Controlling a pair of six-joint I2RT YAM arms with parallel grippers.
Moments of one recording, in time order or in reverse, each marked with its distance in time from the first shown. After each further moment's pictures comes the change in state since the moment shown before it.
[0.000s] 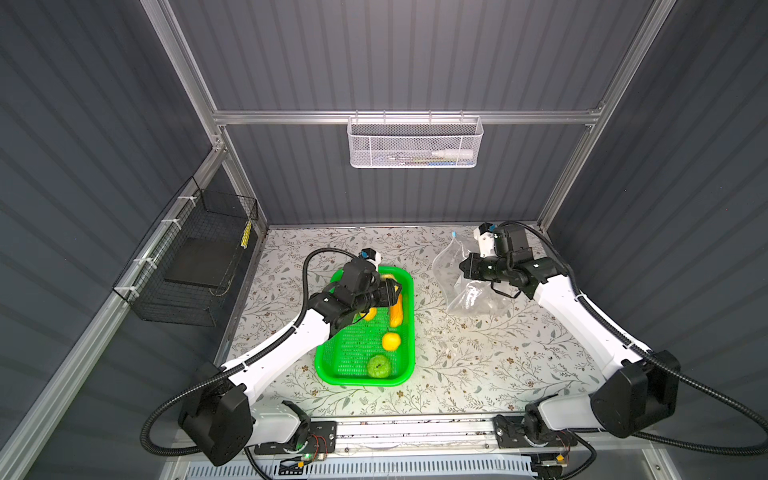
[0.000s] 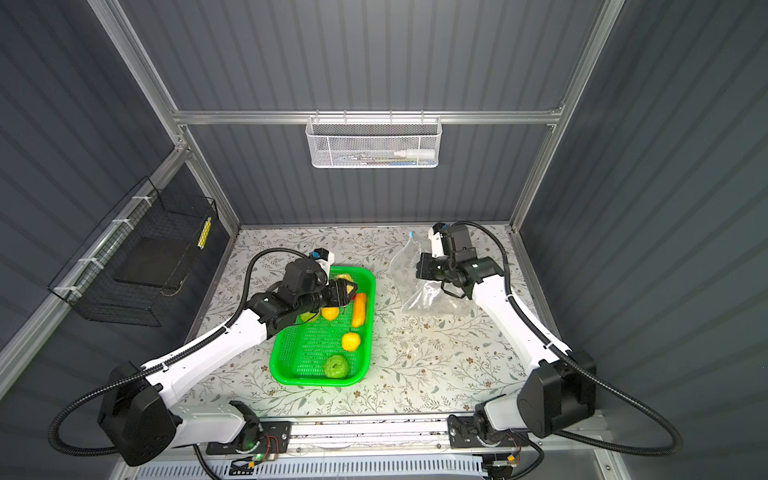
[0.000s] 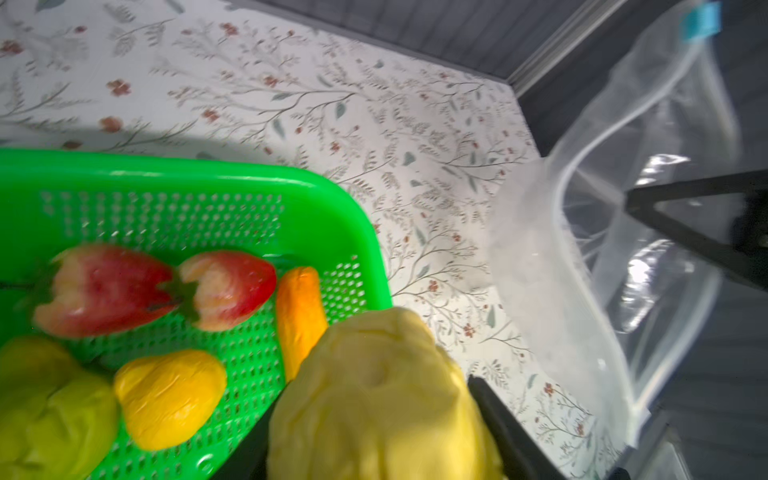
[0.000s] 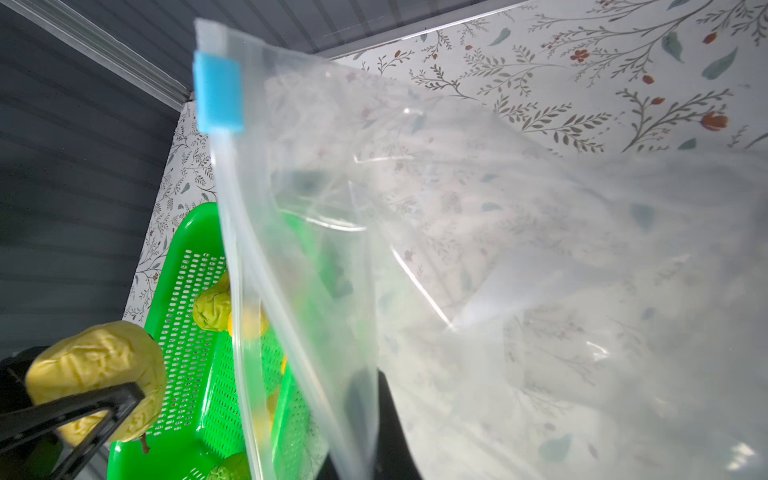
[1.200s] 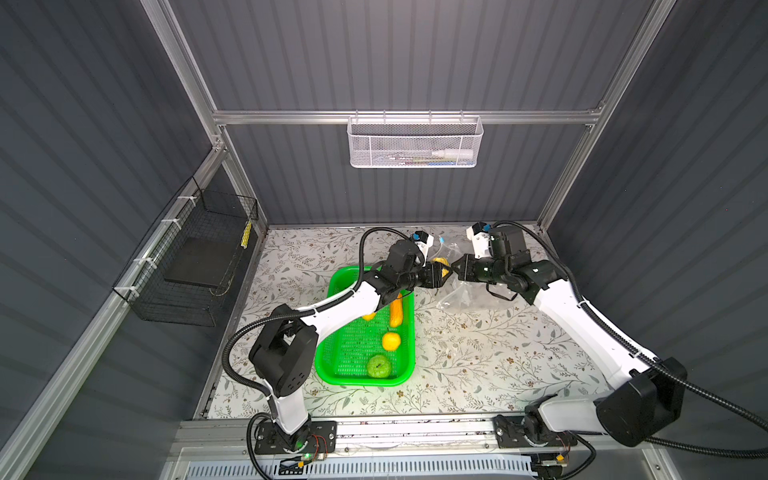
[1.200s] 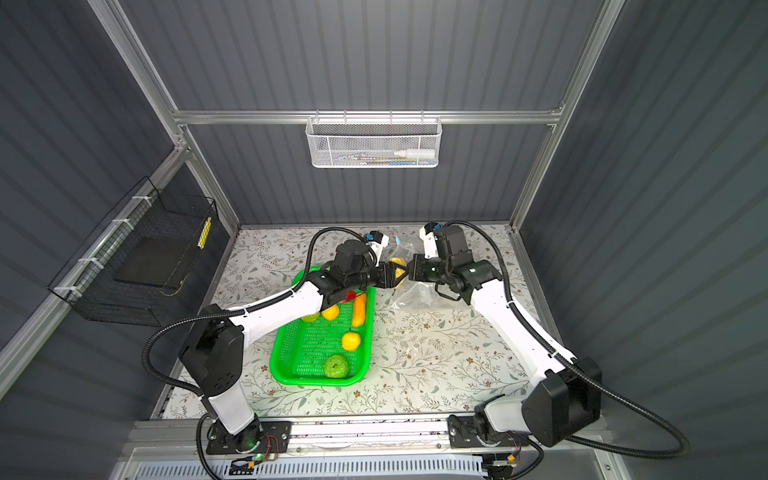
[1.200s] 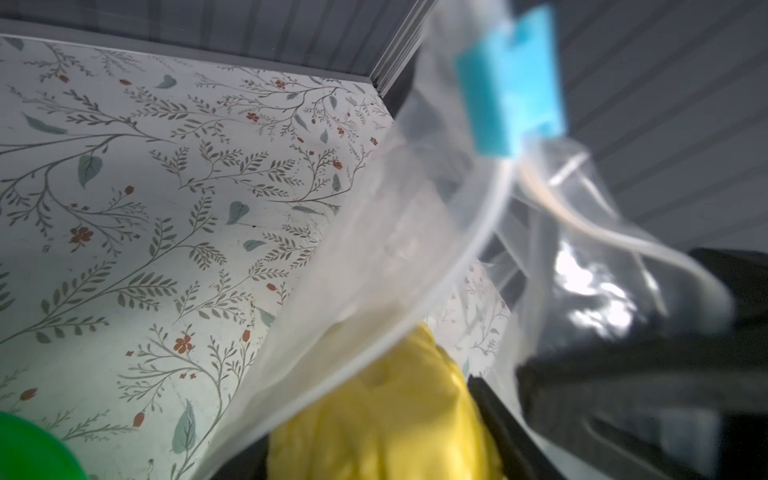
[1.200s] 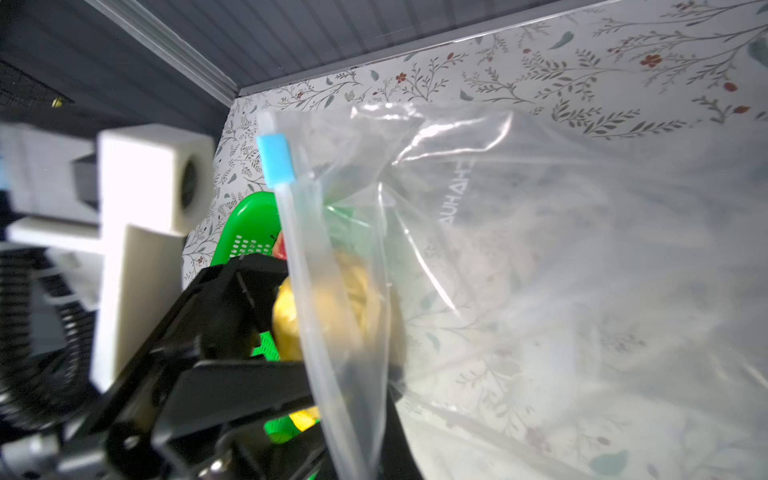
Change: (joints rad) left arm -0.103 0.473 0.342 0.224 0.159 -0.013; right arm 0.072 -0.037 0.002 0.020 -0.041 0.031
